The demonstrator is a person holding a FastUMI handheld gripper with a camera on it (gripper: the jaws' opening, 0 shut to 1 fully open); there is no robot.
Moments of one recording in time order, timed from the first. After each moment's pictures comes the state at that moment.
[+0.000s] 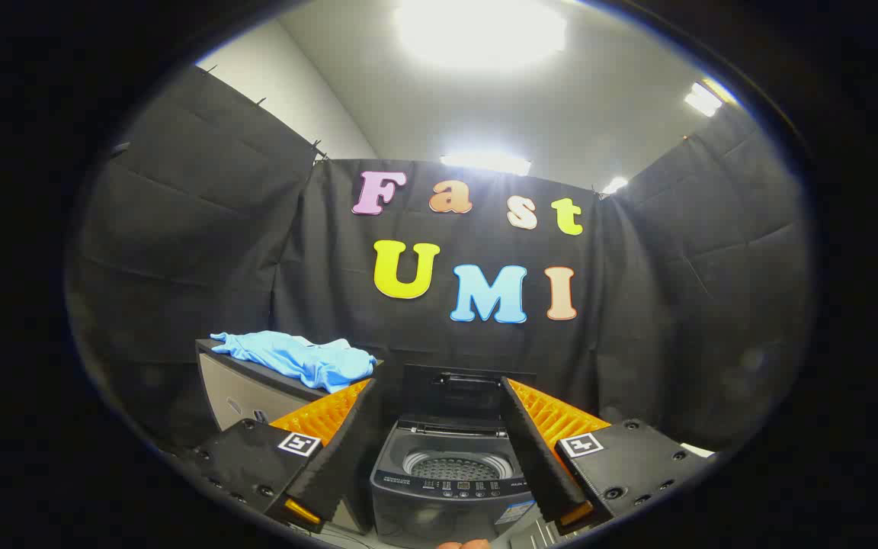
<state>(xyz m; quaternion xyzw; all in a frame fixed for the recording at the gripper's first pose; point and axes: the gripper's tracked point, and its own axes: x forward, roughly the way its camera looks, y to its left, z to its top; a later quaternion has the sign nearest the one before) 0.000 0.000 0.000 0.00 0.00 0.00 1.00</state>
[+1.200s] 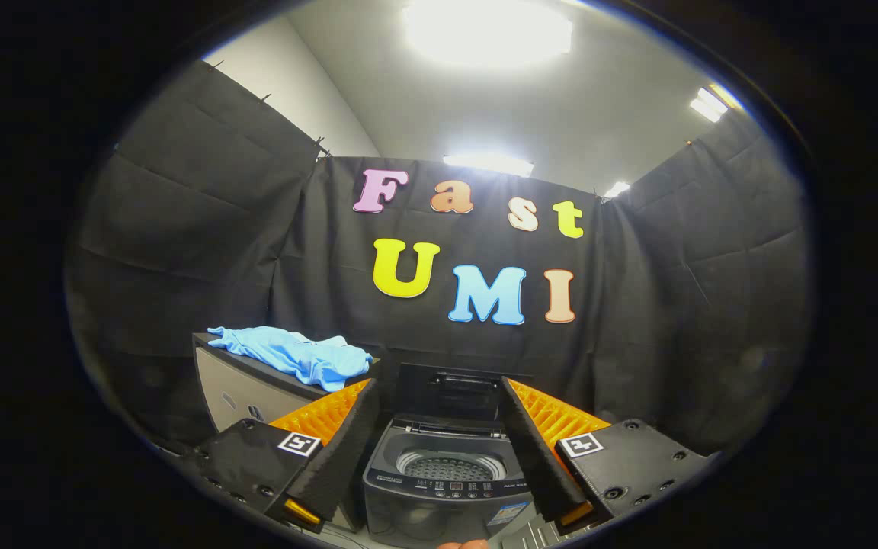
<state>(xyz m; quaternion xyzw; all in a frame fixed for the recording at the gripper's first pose) -0.001 -0.003 -0.003 -0.01 0.00 0.00 1.00</state>
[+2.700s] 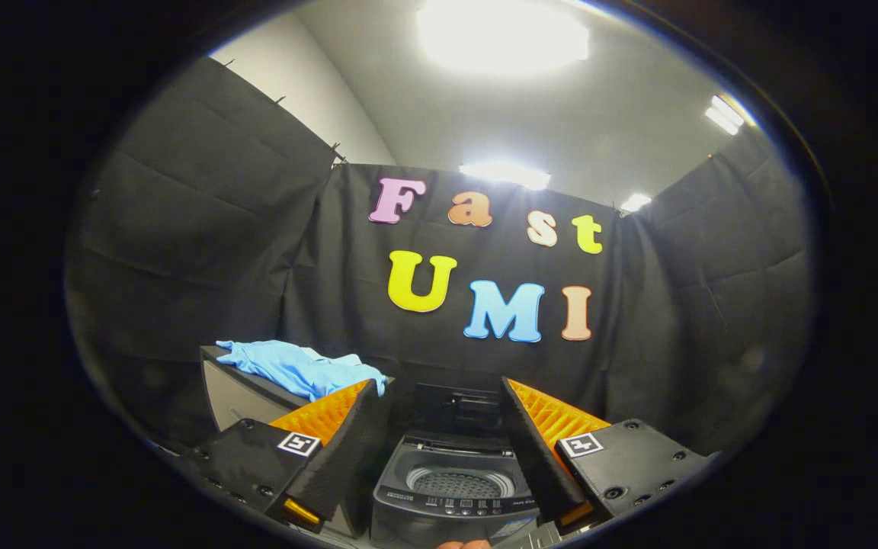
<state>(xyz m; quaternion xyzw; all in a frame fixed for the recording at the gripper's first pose) 0.033 0.024 0.038 -0.03 -0.02 0.03 1.00</state>
